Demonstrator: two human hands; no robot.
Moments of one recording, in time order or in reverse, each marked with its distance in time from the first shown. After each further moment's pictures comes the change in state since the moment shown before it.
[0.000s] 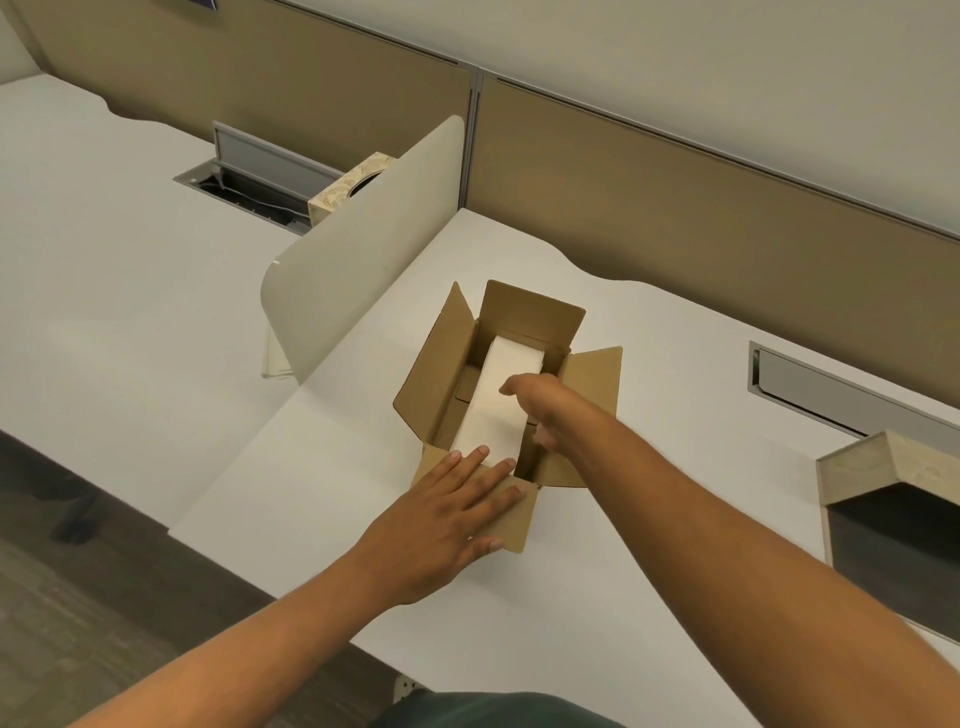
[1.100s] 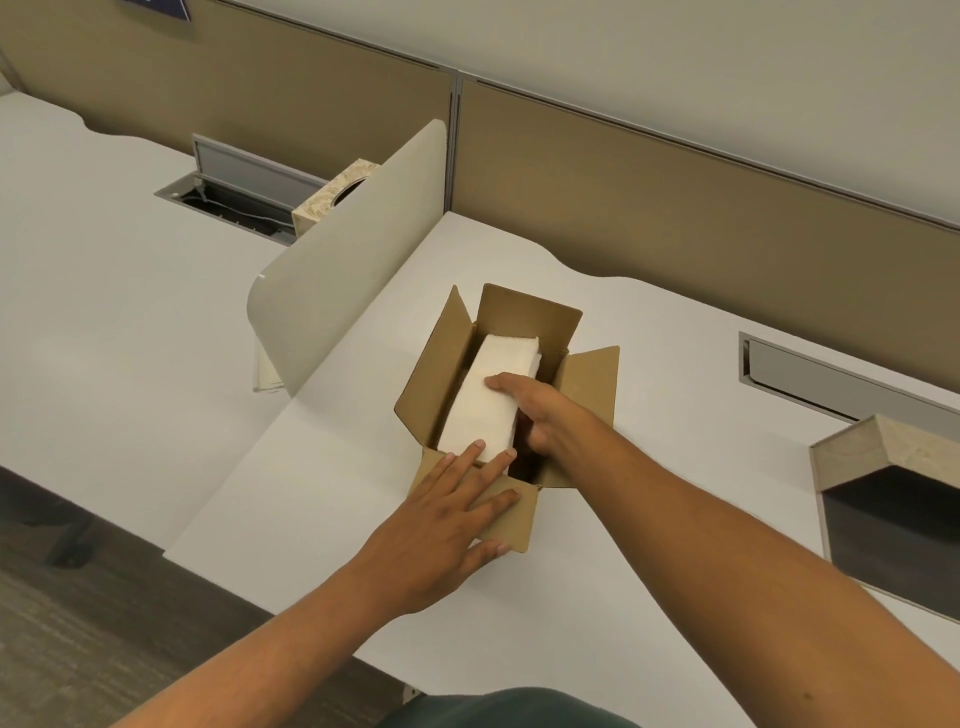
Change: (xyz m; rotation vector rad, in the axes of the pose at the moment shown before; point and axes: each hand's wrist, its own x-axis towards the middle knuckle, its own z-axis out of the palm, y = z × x) left_hand -0.001 0.010 -0.019 -0.115 -0.002 -0.041; right_hand 0.006 0.010 -0.001 0.395 -0.086 0.043
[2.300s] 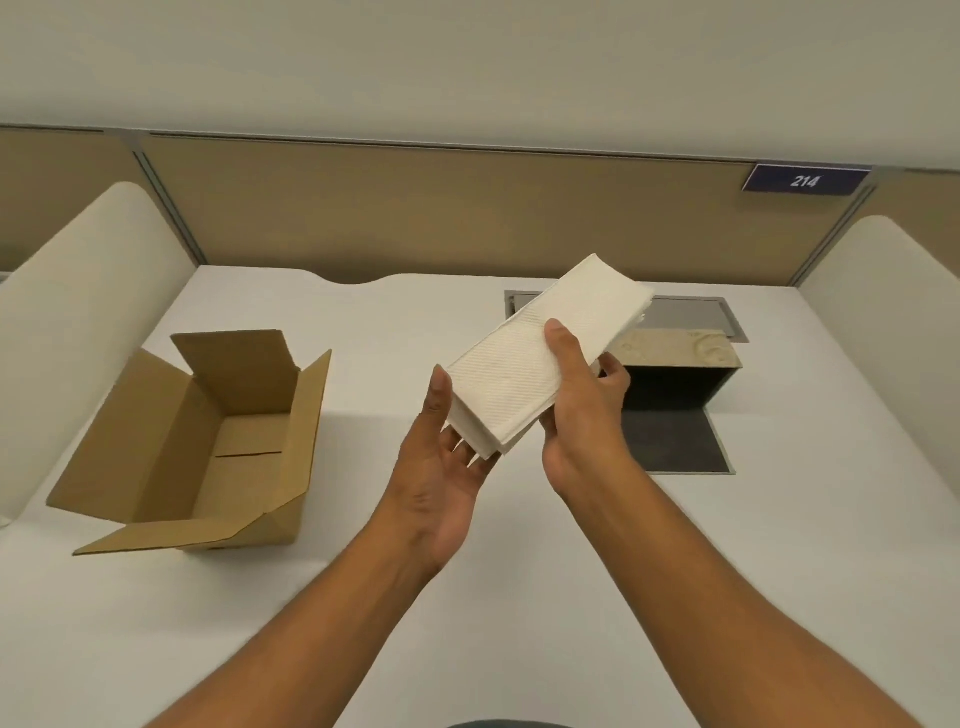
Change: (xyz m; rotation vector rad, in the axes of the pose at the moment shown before) left_hand 0.168 0.300 -0.036 -1.874 0.191 -0.489; right_hand -0.157 0.021 -0.309 0.777 0.447 -0.452
